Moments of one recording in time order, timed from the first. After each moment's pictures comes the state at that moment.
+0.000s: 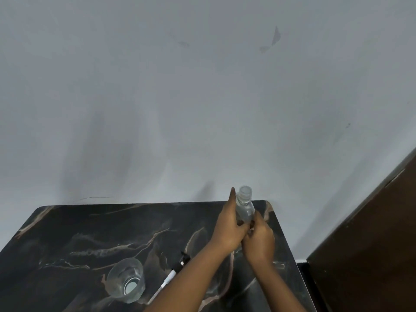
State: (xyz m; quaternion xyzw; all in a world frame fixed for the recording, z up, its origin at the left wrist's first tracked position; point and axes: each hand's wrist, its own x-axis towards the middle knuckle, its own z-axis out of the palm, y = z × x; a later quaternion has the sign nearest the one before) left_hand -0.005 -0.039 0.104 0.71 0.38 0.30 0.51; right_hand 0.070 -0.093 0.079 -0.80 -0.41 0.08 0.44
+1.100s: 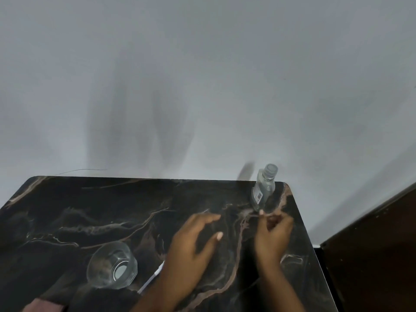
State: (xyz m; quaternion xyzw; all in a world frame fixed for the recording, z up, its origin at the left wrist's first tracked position) left_hand -0.094 -0.063 0.058 0.74 0.40 0.37 0.38; right_hand 0.099 -0.064 -0.028 -0.77 -0.20 0.14 0.59
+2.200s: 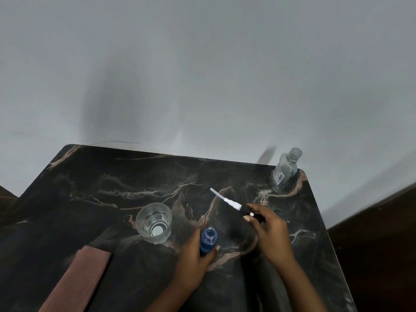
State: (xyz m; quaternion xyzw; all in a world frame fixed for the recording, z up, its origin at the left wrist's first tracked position) left_hand -0.170 -0.113 -0.061 0.63 0.51 0.34 0.48; right_hand 0.037 -0.118 -0.002 -0.70 -0.53 0.21 0.43
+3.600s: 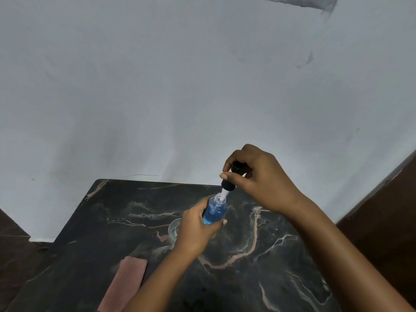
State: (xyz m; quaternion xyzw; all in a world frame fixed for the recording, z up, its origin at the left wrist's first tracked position) left_hand -0.236 -0.121 0.169 0.68 0.47 0.36 0.43; right_hand -0.090 -0.149 0.318 -0.59 -0.73 0.10 0.32
